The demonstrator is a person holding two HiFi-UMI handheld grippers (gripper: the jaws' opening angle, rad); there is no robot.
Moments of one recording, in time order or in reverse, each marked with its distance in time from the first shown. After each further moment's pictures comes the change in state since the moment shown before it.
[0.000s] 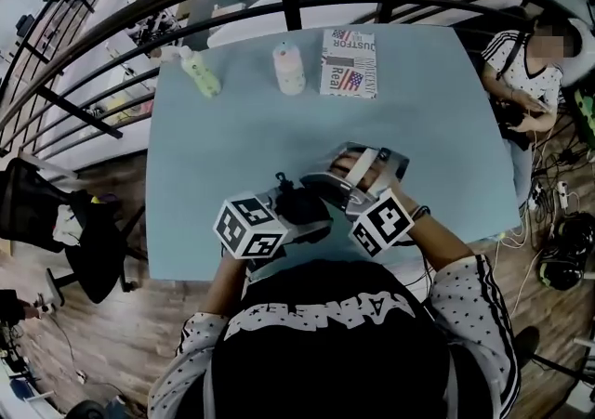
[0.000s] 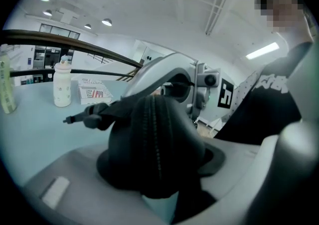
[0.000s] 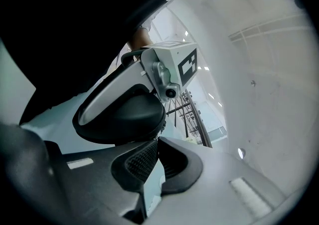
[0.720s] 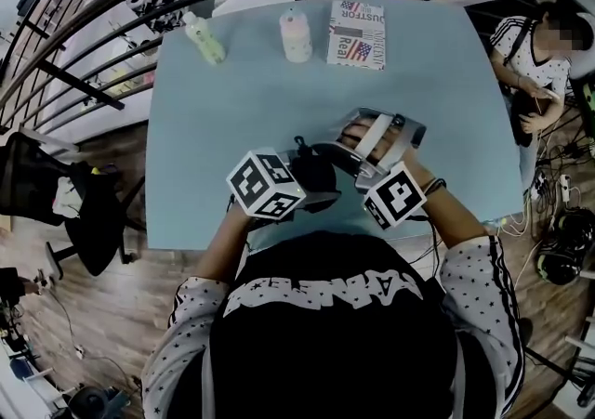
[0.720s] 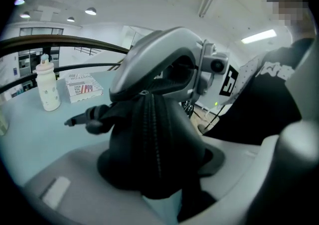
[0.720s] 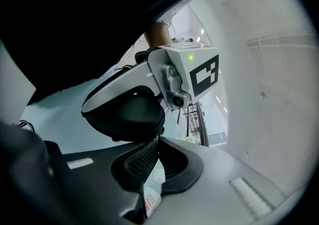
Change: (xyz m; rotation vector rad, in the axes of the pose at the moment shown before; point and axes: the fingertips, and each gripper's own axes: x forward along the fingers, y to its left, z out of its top) left arm 0.021 -0.008 -0.013 0.106 0.186 -0.042; right arm -0.013 0.009 -0.006 -0.165 0.072 0.037
